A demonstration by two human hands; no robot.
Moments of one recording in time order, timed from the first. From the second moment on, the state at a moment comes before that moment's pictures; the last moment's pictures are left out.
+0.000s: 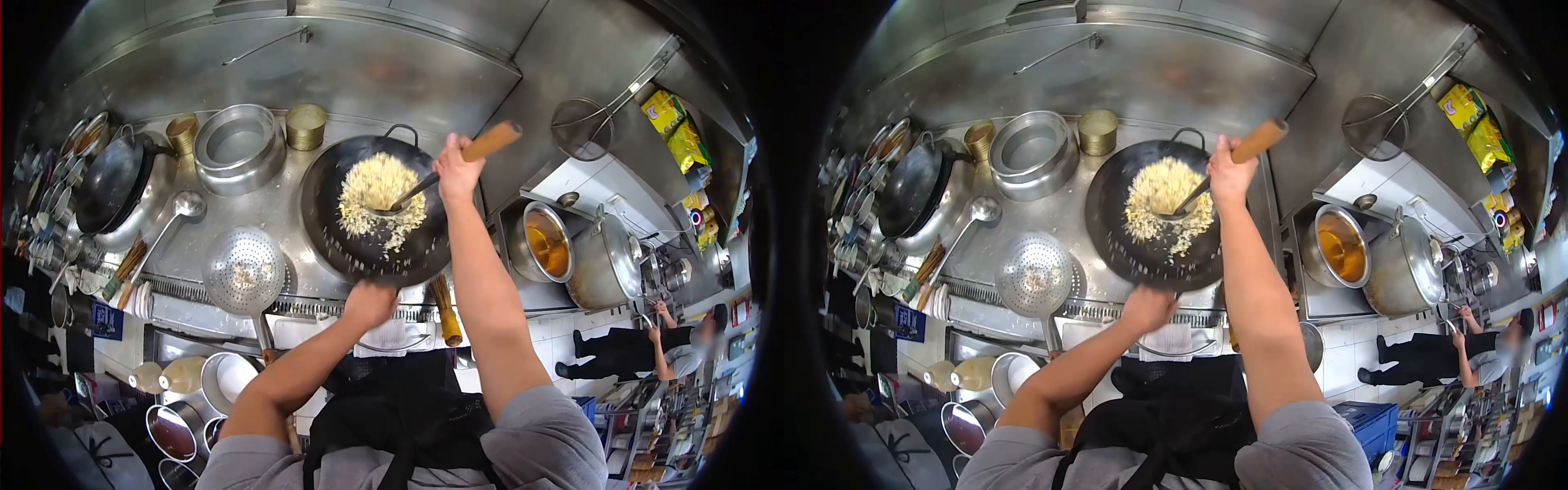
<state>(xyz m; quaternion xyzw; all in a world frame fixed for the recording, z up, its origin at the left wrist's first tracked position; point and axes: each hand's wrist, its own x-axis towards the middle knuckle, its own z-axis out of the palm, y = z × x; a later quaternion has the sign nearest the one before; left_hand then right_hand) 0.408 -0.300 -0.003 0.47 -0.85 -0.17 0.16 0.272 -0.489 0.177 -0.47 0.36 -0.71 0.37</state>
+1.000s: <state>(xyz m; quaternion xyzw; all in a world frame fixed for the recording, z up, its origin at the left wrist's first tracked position) 0.369 -0.368 -0.025 0.55 -0.77 -0.13 0.30 0.256 -0.492 0.200 -0.76 0.35 -0.43 0.32</state>
